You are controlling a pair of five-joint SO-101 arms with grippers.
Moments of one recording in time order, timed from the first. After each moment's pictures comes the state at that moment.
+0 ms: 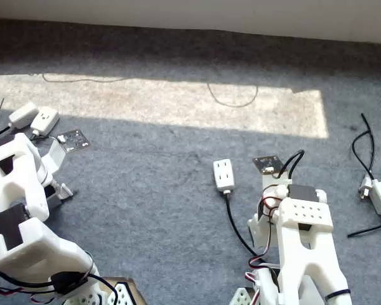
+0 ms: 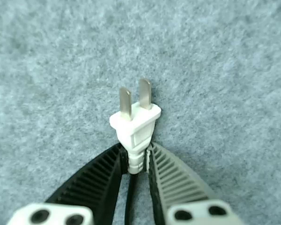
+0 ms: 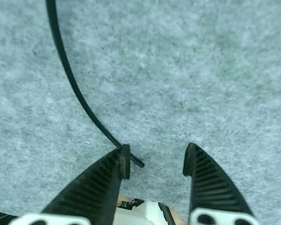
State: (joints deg) left arm -36.2 11.2 25.9 67.1 -80.7; right arm 0.2 -35.3 62.8 75.6 20.2
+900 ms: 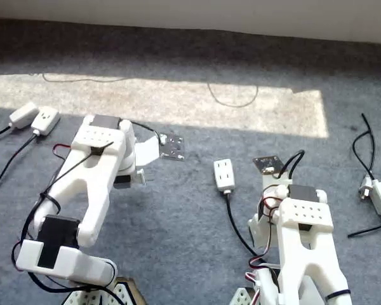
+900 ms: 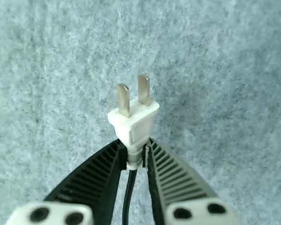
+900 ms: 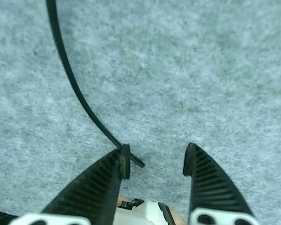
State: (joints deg) left arm 1.9 -0.7 25.7 75.4 -74.8; right arm 0.2 -35.3 62.8 75.6 20.2
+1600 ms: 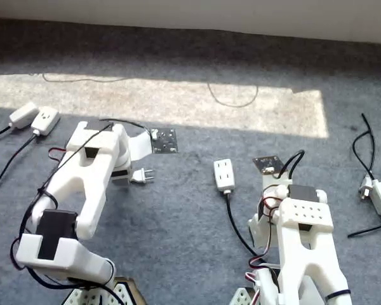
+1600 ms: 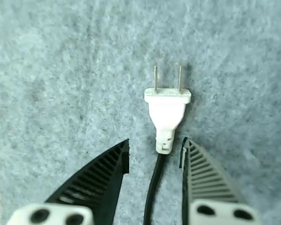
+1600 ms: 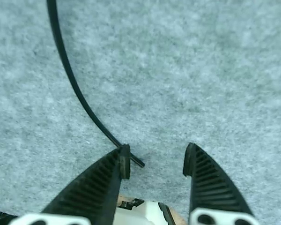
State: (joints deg) left arm -1.5 2.1 29.6 59.5 -74.5; right arm 0.2 -35.3 62.8 75.6 20.2
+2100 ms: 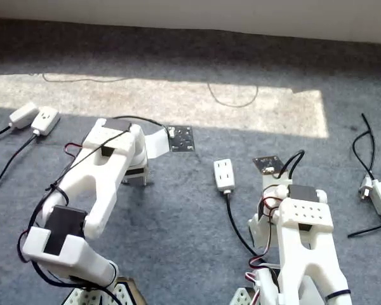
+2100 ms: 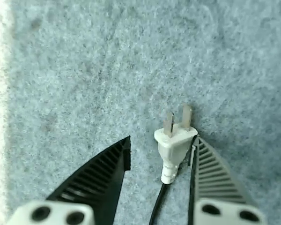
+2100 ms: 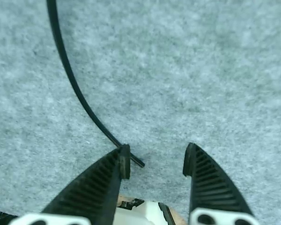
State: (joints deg) left arm 5.1 4.2 26.7 58.6 -67.9; right arm 0.2 -35.3 62.8 75.6 20.2
